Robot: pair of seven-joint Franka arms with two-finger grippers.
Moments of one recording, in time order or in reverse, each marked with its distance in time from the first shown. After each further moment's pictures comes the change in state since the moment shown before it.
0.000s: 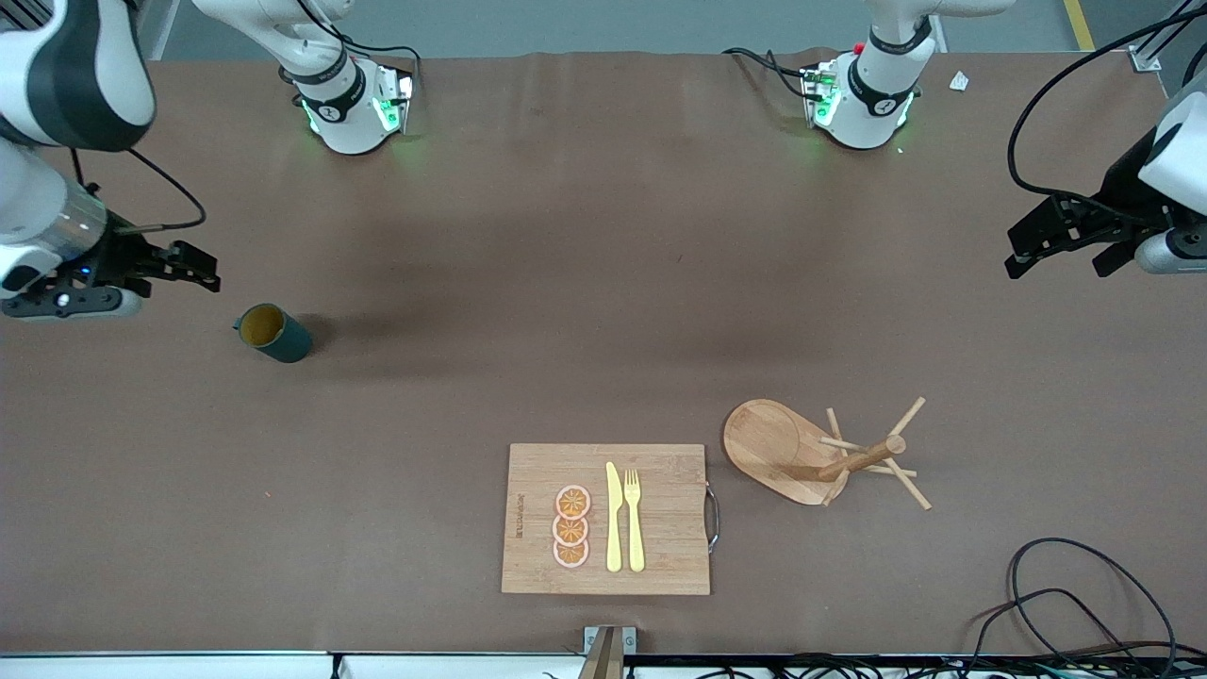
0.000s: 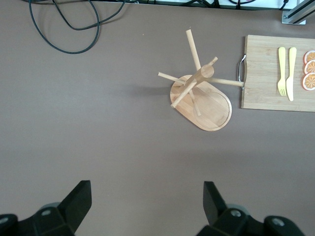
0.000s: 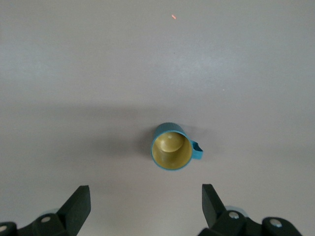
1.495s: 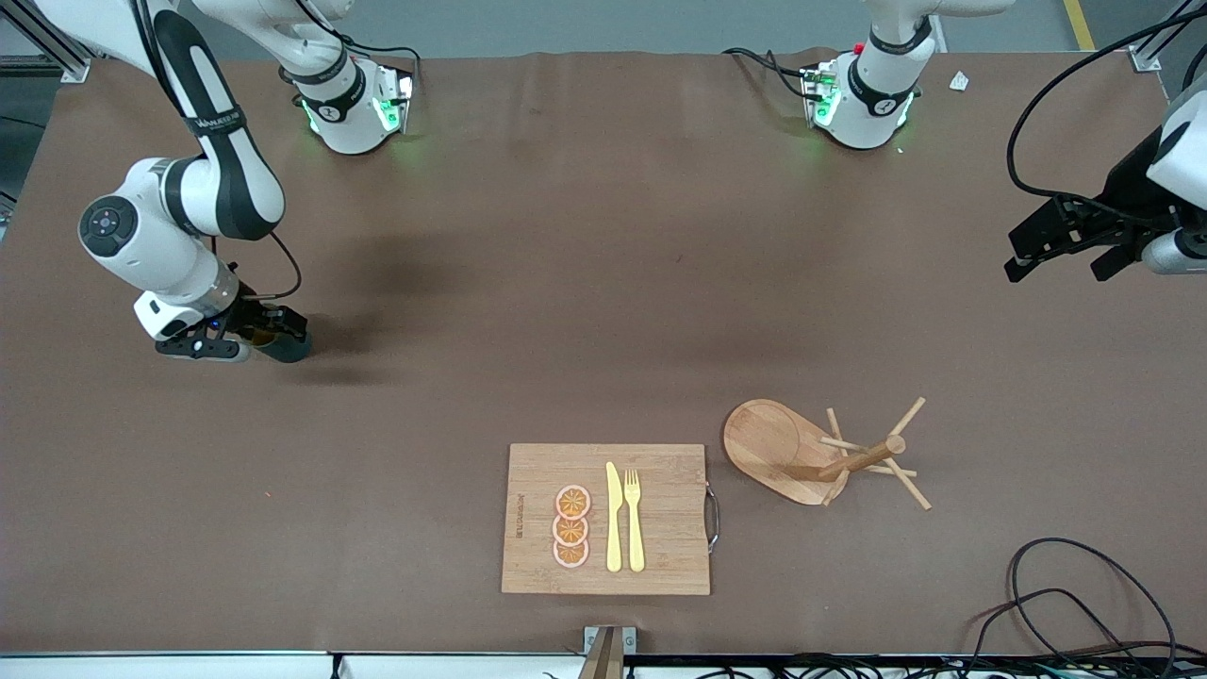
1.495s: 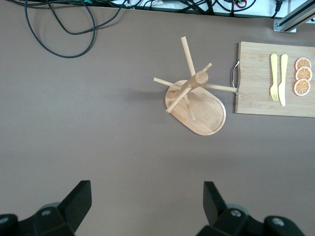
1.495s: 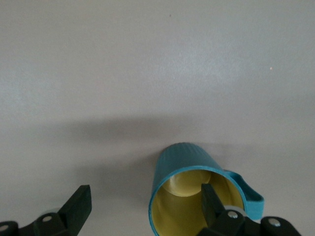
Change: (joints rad) left arm 0.003 0.000 0.001 -0.001 -0.021 0.022 0.000; right arm 0.000 0.211 0.000 -0.312 0.037 0.578 0.116
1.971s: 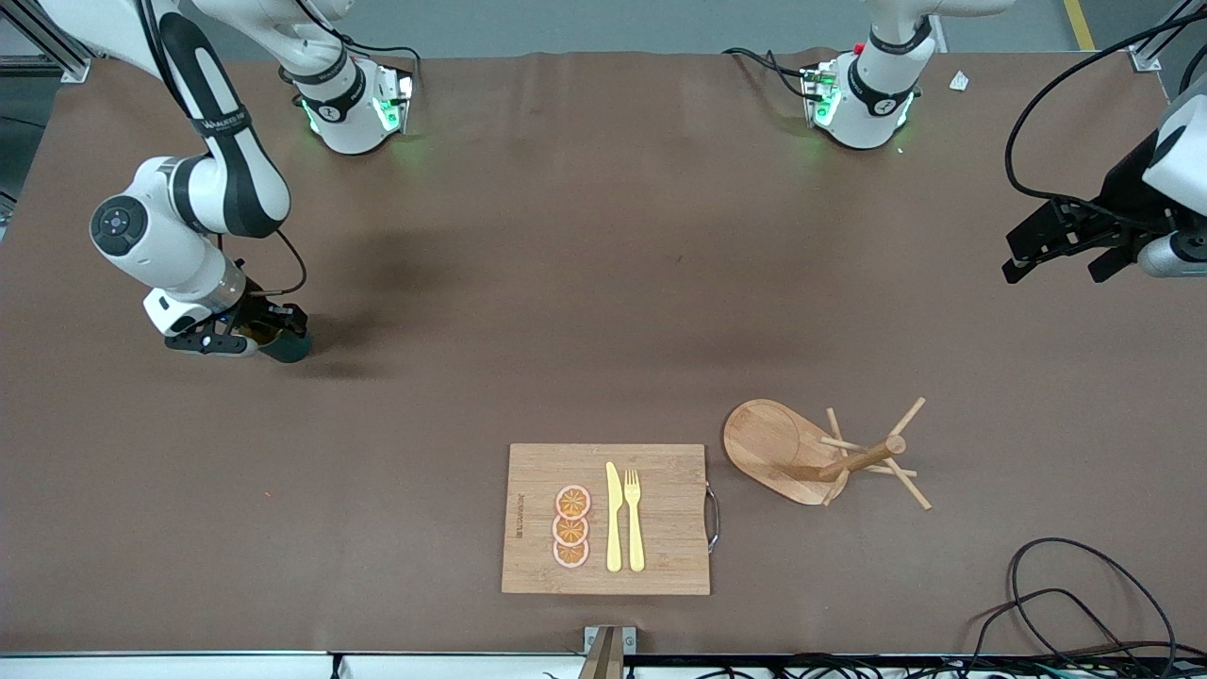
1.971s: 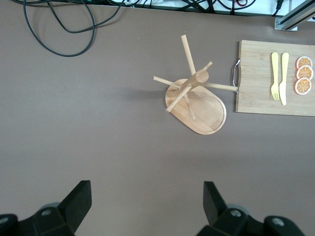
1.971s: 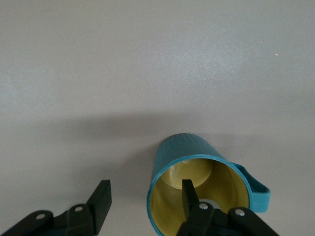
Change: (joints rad) left arm -0.001 0.004 -0.001 -0.002 0.000 0.000 0.000; right arm 0.000 0.000 0.000 -0.020 0.000 0.005 0.001
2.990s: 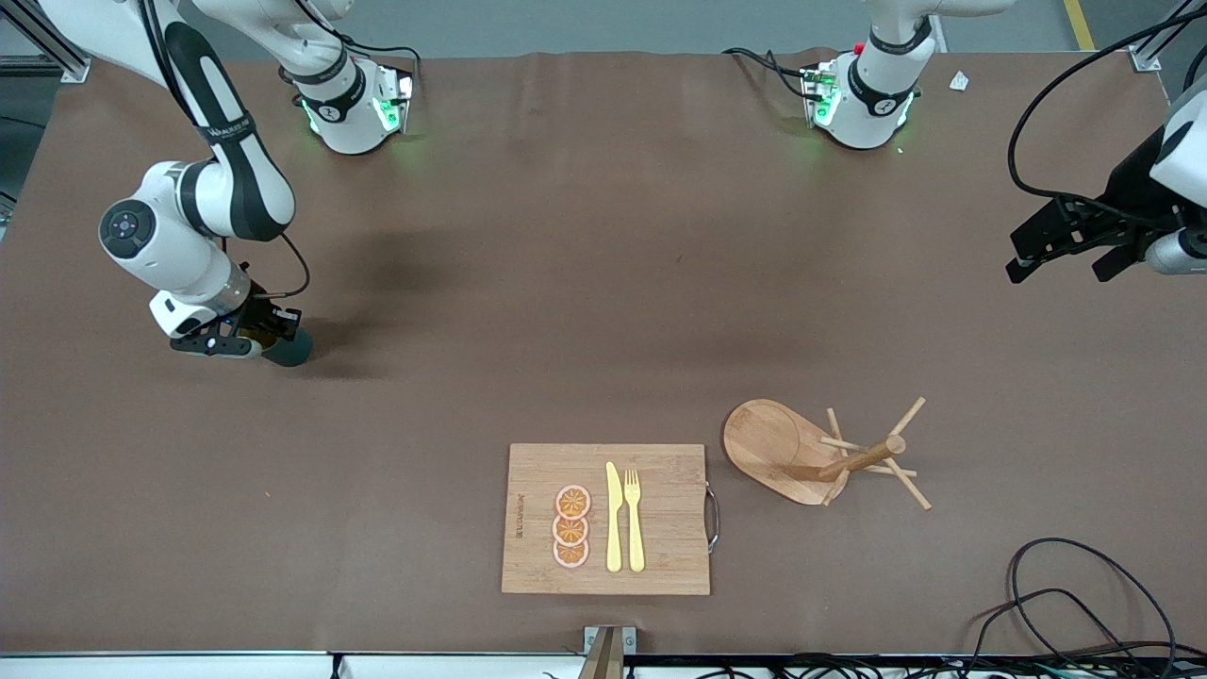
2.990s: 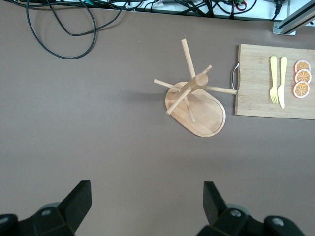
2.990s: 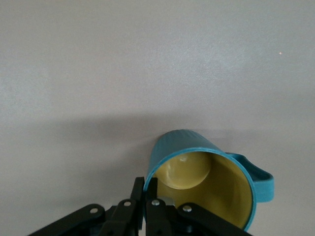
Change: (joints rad) left arm 0.003 -0.007 0.001 0.005 0.000 0.004 -0.004; right arm 0.000 0.023 -0.001 -0.009 0.000 0.041 0.000
